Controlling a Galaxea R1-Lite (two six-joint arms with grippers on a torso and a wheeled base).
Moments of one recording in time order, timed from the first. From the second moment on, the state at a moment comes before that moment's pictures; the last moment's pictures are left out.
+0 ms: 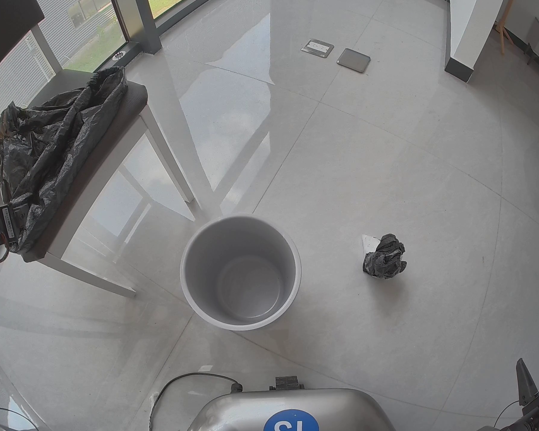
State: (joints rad) left arm 0.21 1.23 -0.75 -0.19 0.30 0.01; right arm 0.00 0.02 -0.02 0.00 0.01 -0.04
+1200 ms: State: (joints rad) left arm 0.28 1.37 -0.81 -0.24 0.22 0.11; right arm 0.00 0.02 -0.02 0.00 0.02 -0.06
